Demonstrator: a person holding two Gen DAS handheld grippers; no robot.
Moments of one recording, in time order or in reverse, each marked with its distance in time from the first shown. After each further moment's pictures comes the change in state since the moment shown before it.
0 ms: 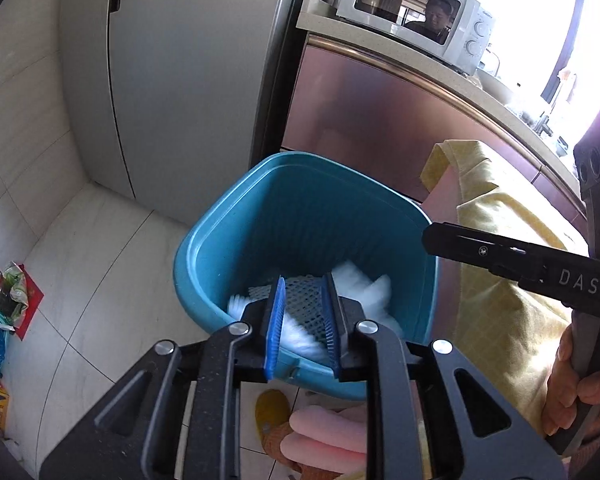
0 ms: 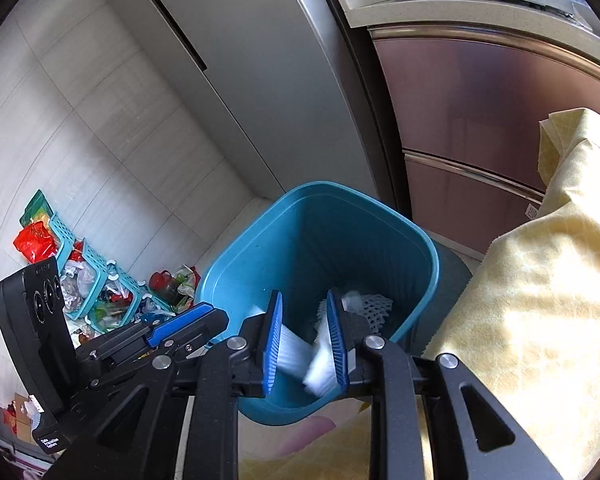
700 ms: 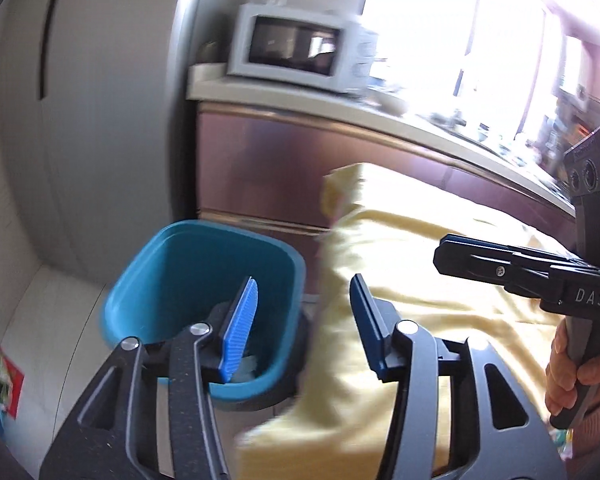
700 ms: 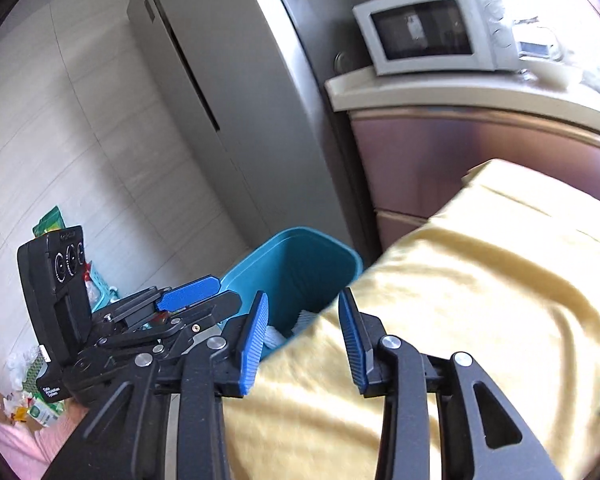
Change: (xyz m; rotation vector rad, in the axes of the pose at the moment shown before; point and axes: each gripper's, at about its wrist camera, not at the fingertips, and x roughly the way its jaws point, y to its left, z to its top) left arm -0.069 -0.102 -0.009 0.247 -0.178 -0.215; right arm -0.146 -0.020 -0.065 -0.052 -0.256 -0.037
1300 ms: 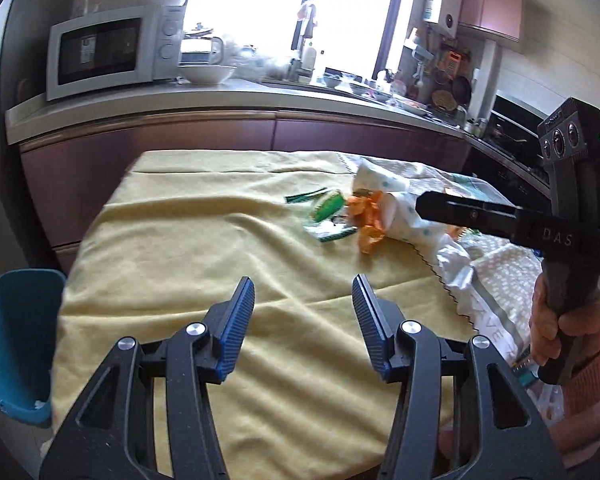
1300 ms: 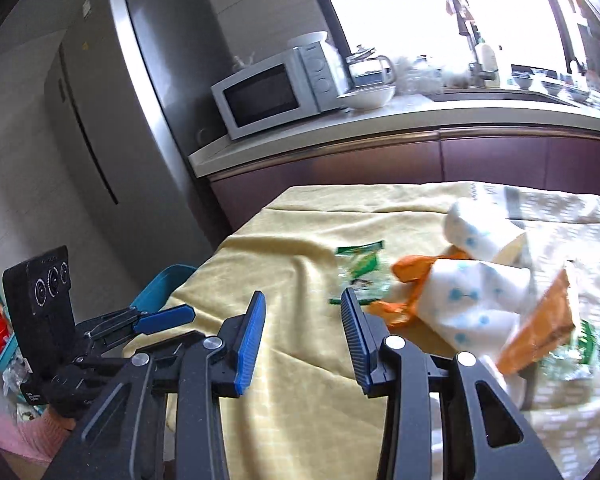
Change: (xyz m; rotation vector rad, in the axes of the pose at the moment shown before) left arm 0.023 -0.204 -0.026 0.293 0.103 -0.421; right arm -0.183 -0.093 -0.083 0.216 -0.224 -0.383
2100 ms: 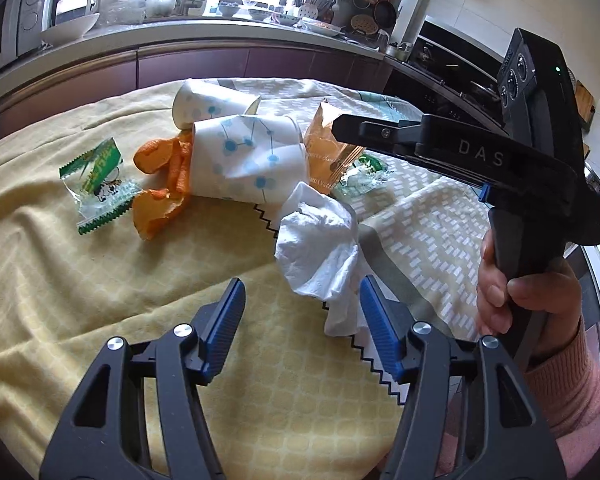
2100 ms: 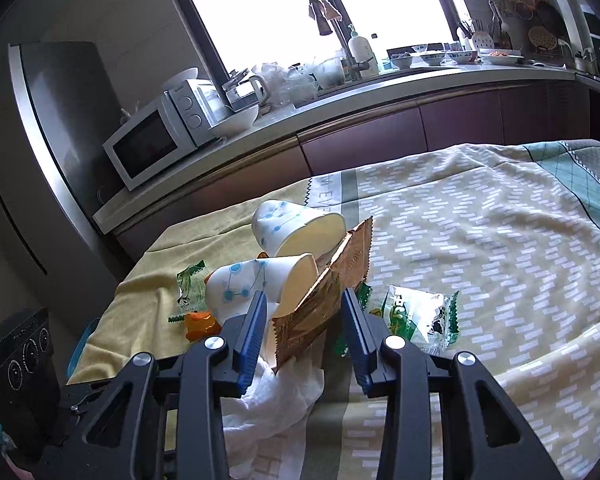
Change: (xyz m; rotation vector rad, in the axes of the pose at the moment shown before) left arm 0.120 -0.127 0.001 0.113 0.273 -0.263; right arm -0.028 -0.120 -0.018 0.239 -0.065 -0.234
